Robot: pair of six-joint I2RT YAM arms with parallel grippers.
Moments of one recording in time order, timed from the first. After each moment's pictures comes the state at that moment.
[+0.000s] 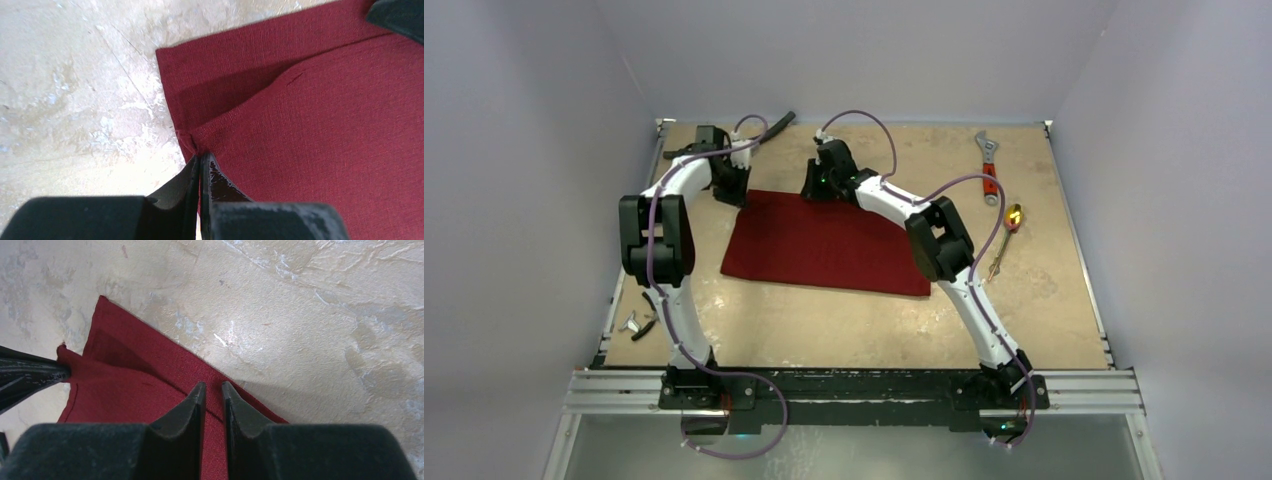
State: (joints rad) left arm 0.02 2.04 1.54 -0.64 0.26 0.26; right arm 0.64 2.55 2.11 -0.21 -0.14 0.56
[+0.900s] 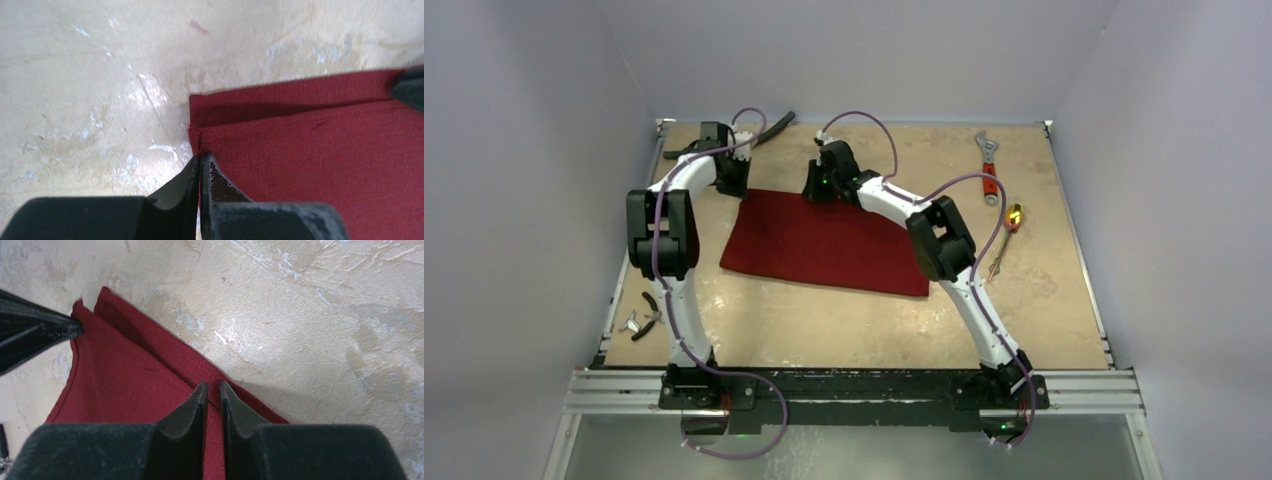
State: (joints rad) left arm 0.01 2.12 1.61 -0.56 0.19 0.17; right arm 0.64 2.54 2.07 -0.17 -0.16 0.54
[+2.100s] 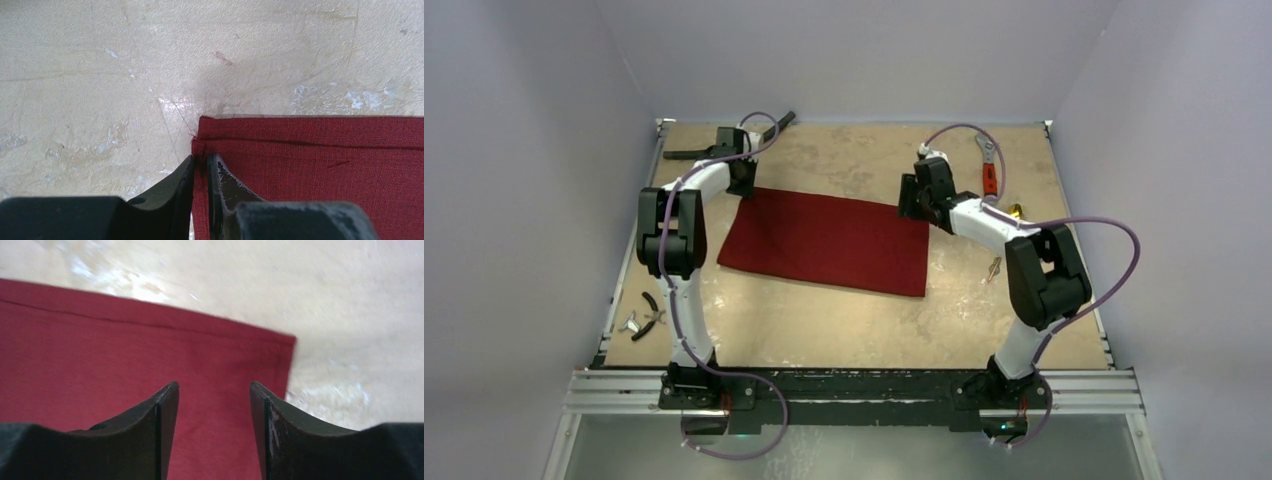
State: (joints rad) left arm -0.06 2.14 1.56 -0.37 -0.03 0.11; right arm 0.40 1.77 1.17 -0.16 0.09 0.41
